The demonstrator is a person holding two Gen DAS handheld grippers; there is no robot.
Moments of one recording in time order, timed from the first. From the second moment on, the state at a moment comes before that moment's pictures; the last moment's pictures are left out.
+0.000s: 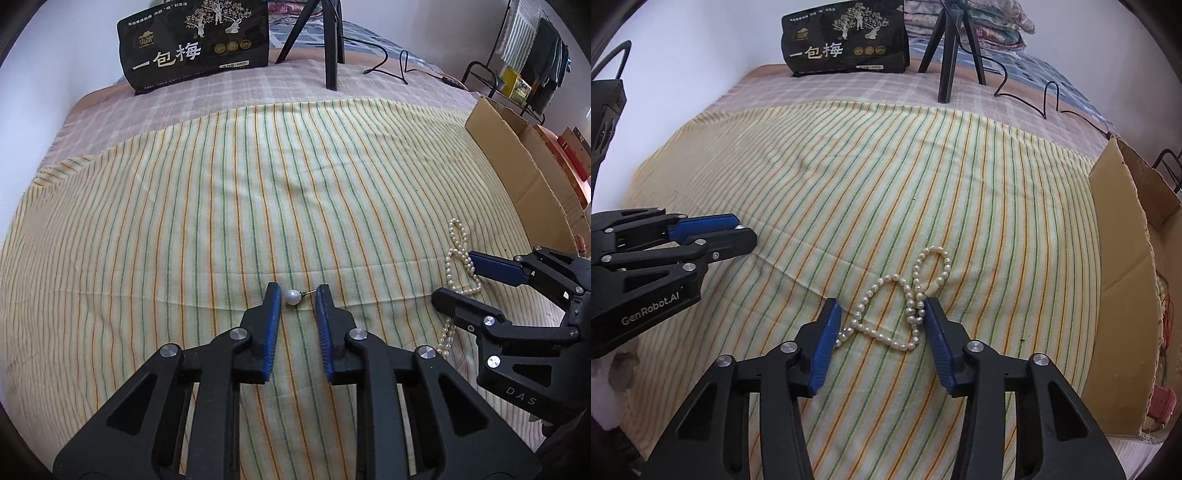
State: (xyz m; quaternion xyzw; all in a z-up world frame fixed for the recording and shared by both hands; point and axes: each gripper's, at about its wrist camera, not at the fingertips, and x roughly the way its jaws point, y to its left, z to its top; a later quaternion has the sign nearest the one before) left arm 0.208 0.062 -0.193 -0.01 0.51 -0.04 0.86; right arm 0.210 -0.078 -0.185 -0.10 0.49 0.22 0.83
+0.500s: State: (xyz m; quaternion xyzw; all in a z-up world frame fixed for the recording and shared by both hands) left arm 0.201 0.075 -0.181 -0.03 0.49 -0.02 0.87; right arm 0.210 -0.086 -0.181 -0.09 0.49 0.25 0.83
